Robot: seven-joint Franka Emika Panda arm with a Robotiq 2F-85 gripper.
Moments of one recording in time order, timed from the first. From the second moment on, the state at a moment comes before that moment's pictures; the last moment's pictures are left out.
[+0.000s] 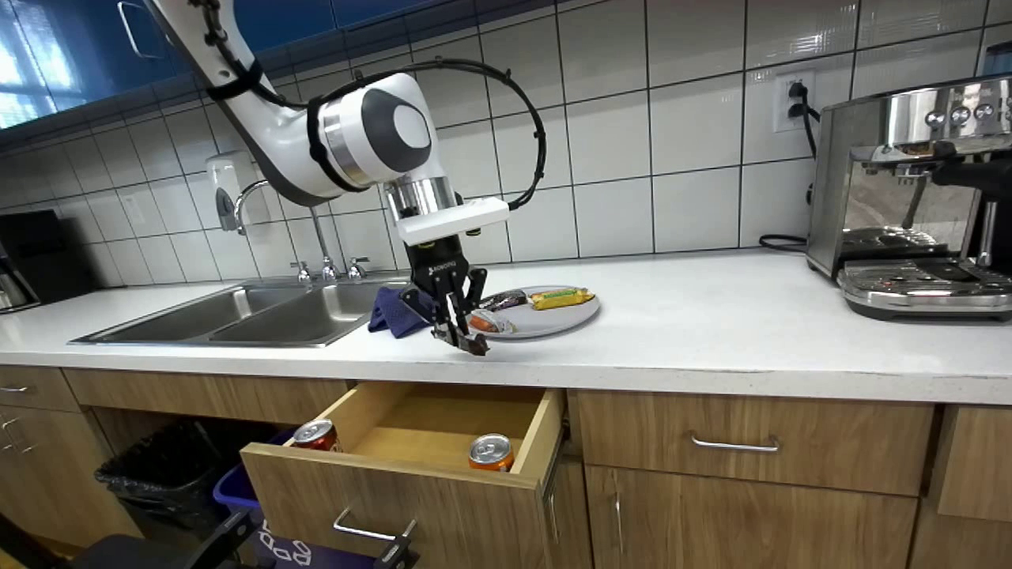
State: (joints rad) arm -0.10 0.15 -0.01 -2.40 -0.22 2.52 -0.85
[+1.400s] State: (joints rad) arm -0.04 0.17 -0.01 -2.46 -0.30 2.46 -0.94
